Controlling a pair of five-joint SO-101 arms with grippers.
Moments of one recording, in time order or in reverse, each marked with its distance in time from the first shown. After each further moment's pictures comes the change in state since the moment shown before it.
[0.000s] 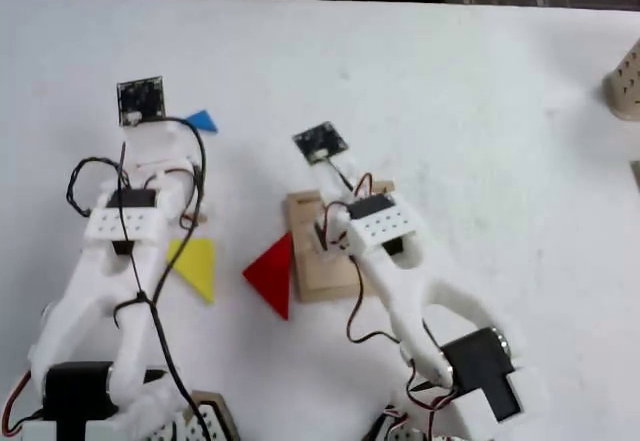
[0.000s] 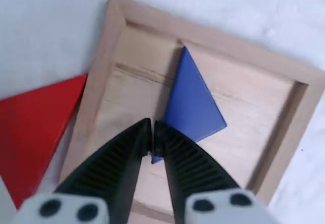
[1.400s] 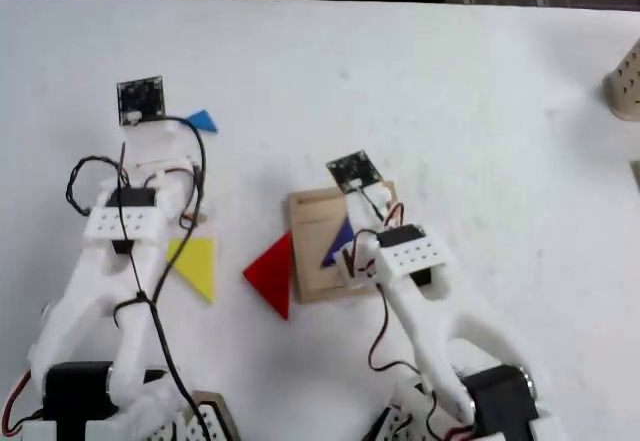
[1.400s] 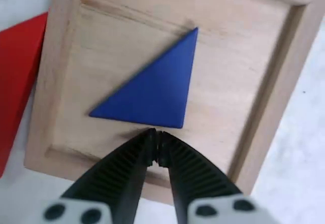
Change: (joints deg) left arm -0.1 0.0 -0.4 1.1 0.0; right arm 6.2 -9.8 13.0 -0.4 1.4
